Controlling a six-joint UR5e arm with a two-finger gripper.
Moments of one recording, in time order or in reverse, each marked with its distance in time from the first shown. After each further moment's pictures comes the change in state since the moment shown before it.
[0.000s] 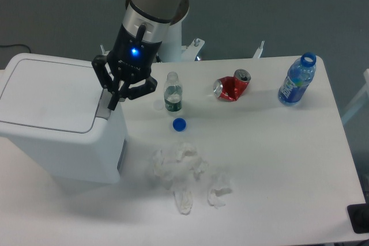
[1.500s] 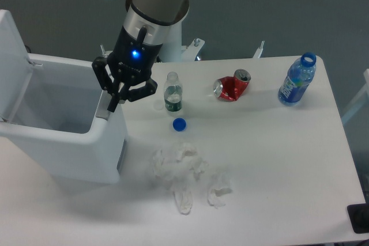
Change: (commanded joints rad) arm 0.012 -0.020 0.051 0.003 0.002 0.011
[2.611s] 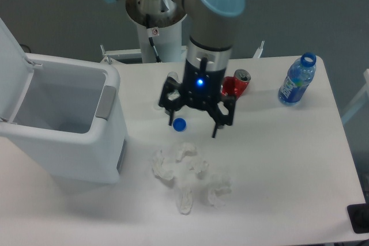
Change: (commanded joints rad) arm 0.137 -0.175 0.028 0.155 0.316 0.343
